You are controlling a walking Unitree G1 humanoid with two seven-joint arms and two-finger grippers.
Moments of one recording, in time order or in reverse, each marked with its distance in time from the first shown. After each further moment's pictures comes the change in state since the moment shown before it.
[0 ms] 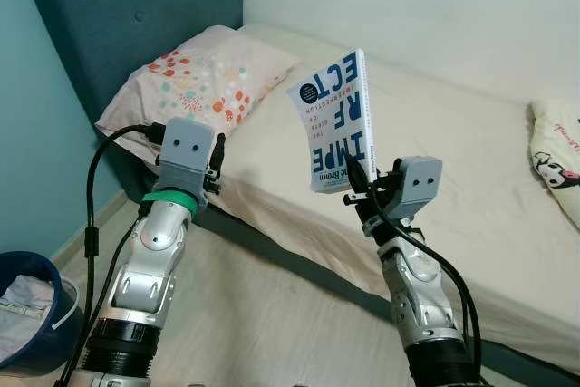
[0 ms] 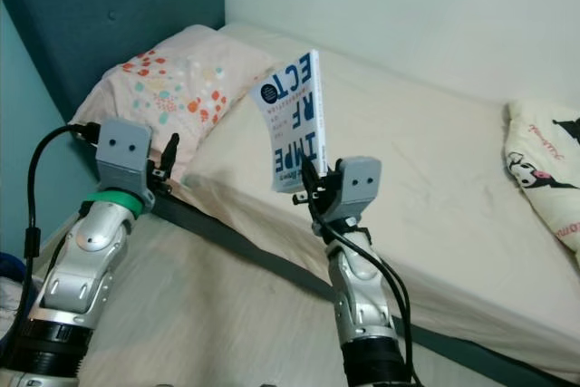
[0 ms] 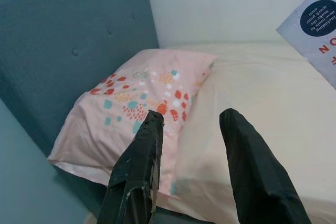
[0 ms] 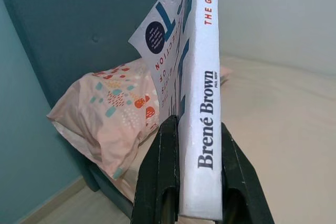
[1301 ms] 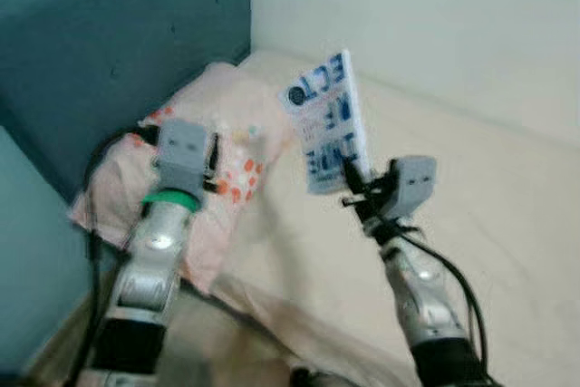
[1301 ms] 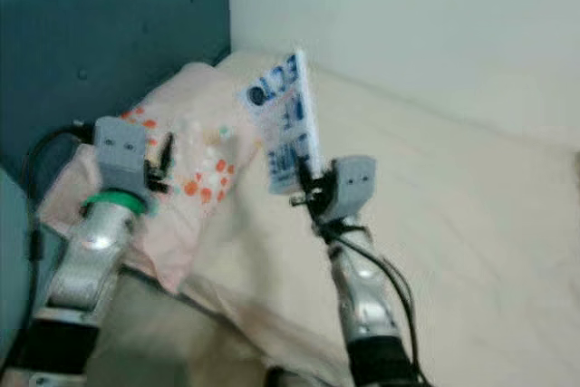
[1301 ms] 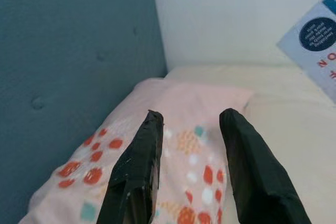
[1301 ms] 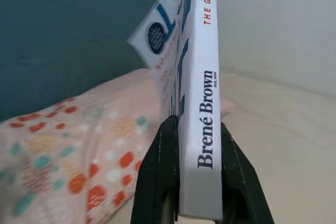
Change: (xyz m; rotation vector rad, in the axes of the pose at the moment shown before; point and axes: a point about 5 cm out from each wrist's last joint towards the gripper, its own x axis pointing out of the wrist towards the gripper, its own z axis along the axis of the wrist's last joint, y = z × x) left arm 0.005 -0.006 0.005 -0.013 -0.025 -0.010; right arm -0.001 -0.006 -0.001 0.002 0.003 -0.021
